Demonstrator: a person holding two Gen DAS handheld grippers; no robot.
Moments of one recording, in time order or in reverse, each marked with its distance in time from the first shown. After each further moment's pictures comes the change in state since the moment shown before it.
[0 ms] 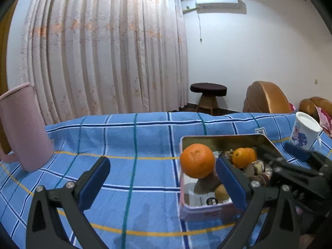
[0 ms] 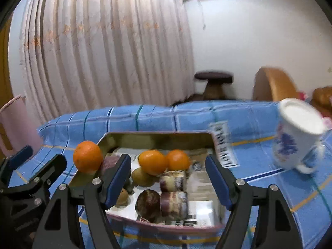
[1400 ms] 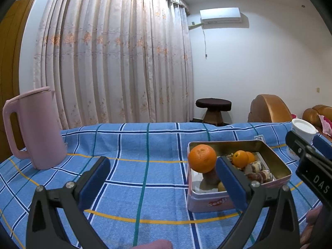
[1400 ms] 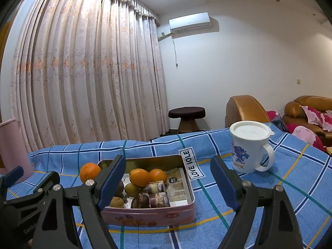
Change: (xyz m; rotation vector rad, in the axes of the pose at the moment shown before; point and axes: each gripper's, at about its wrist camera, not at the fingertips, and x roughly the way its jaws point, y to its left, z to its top) left arm -0.035 0.009 -0.016 -0.018 -0.108 0.024; right arm -0.071 0.005 -0.019 0.060 -0.247 -0.157
